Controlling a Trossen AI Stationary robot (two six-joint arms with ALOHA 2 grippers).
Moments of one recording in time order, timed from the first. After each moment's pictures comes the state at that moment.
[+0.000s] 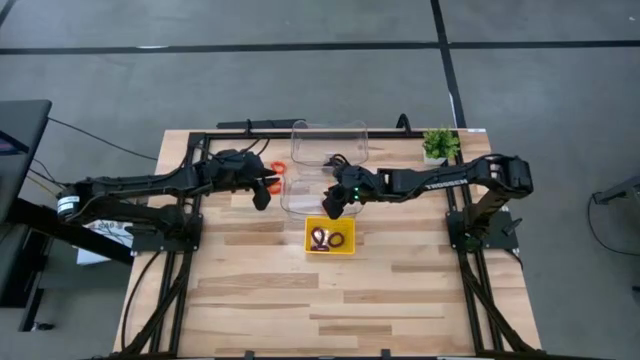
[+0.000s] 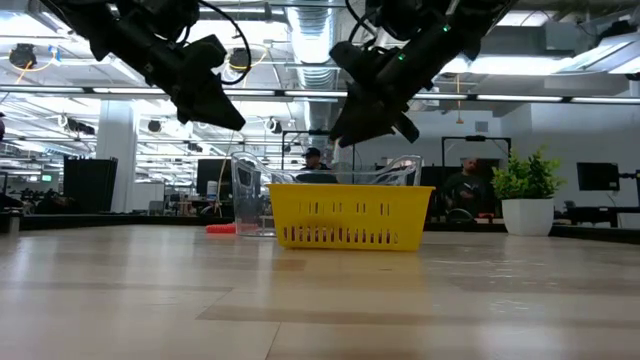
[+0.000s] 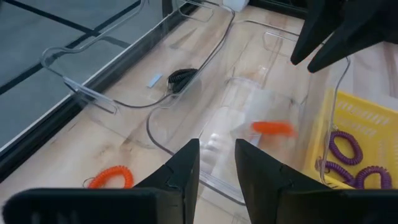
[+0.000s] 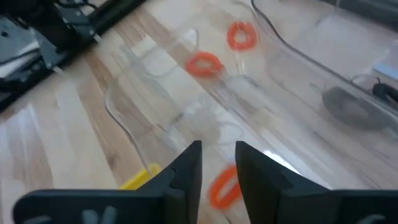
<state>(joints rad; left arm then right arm) 0.31 1.03 0.58 -0.07 -0.08 -0.06 -0.09 1.63 1.05 -0.12 0.18 0.53</state>
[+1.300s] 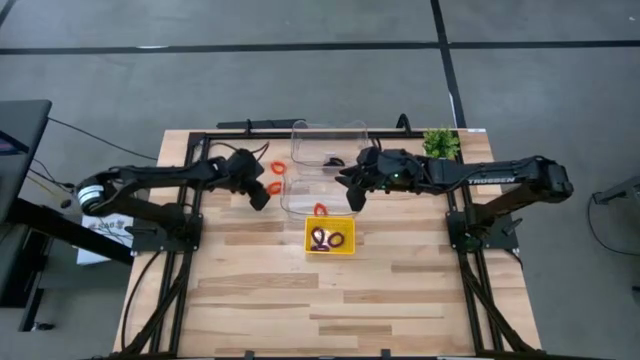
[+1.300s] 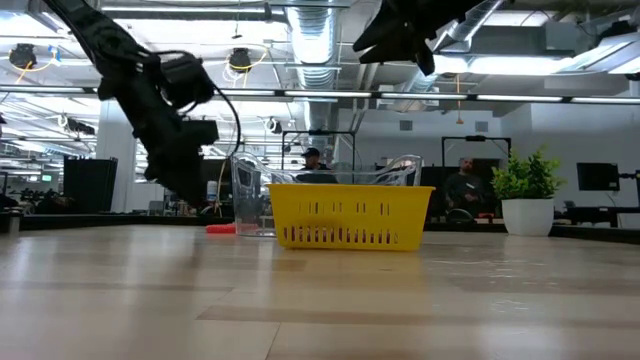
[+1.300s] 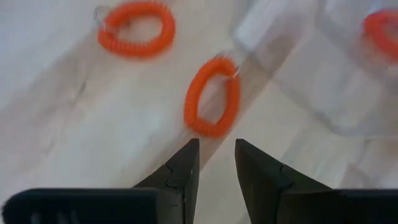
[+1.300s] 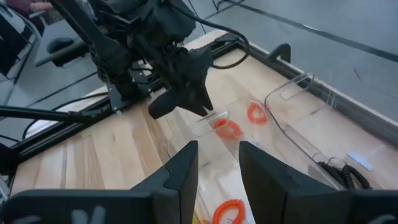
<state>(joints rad) 0.50 1.27 0.53 -0.24 0.03 -0.14 -0.08 1.32 1.05 -0.17 0.19 0.36</state>
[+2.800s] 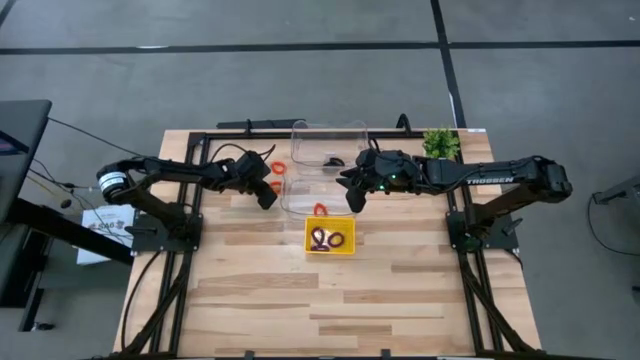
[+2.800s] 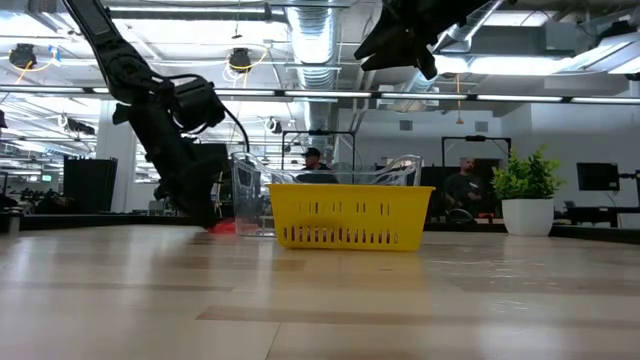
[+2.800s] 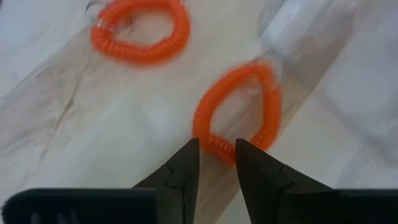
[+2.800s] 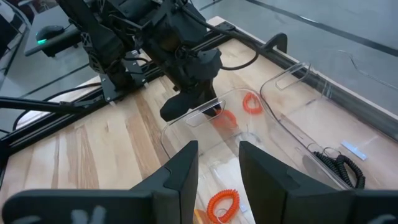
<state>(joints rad) 0.51 1.48 0.51 -0.05 0.00 -0.14 -0.08 1.33 1.05 -0.21 0.19 0.36</state>
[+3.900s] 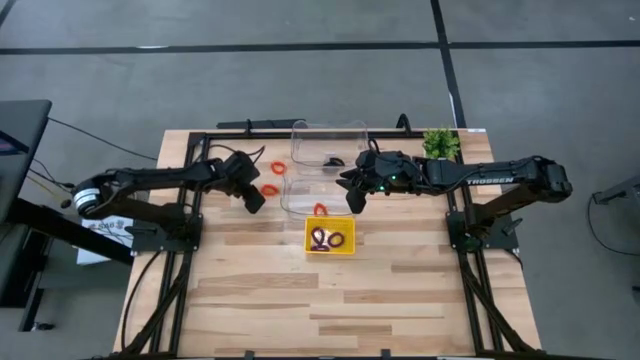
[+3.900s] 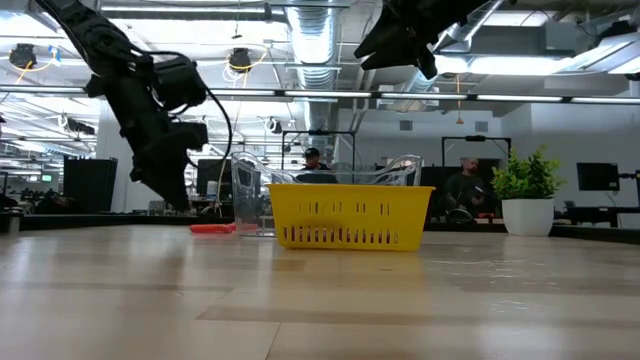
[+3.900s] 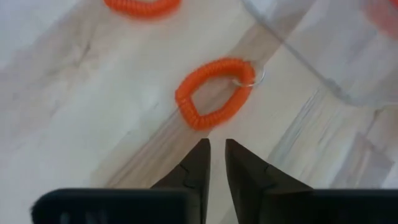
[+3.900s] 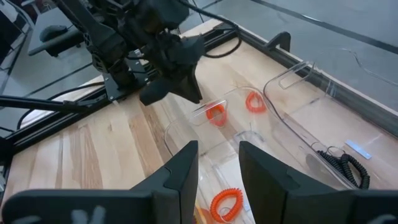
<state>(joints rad) 0.51 1.23 0.50 -0.33 0.04 -0.14 -0.07 1.33 1.05 -0.21 0.19 0.37</state>
